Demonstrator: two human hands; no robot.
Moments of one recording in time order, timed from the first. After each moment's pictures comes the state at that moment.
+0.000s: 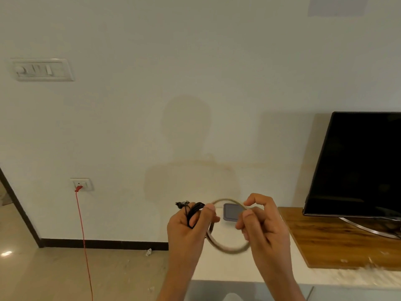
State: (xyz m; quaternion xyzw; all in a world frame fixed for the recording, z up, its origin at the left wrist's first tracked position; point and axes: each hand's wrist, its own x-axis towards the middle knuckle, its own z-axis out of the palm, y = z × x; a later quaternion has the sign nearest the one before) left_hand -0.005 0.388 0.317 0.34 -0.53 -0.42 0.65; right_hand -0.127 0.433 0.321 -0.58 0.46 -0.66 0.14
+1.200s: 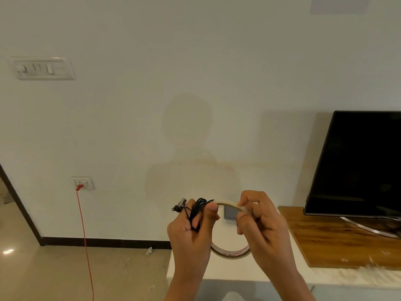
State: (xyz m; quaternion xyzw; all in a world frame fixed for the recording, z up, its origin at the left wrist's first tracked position) left_hand -0.009 0.395 0.313 0.30 -0.57 -0.27 0.71; right_hand -0.128 0.433 0.336 -0.65 0.44 -0.62 0.09
